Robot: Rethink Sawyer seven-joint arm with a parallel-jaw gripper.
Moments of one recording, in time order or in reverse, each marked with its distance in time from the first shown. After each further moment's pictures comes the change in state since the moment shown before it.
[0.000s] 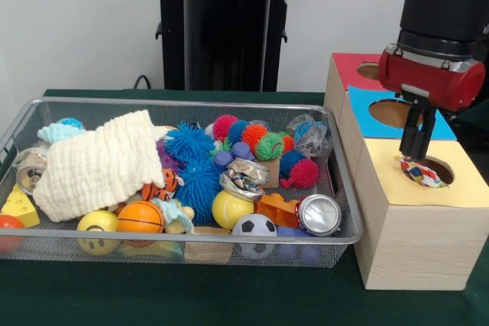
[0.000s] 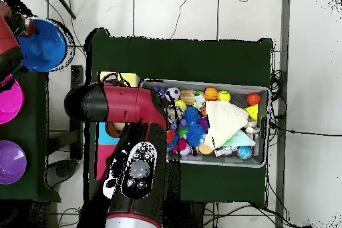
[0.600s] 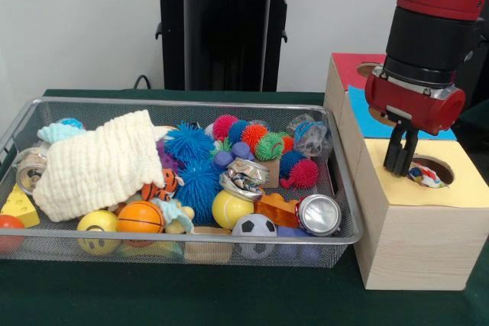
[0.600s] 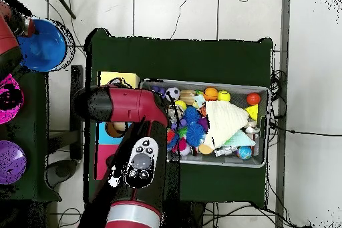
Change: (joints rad) arm -0.003 0.044 0.000 -0.003 0.000 0.000 0.000
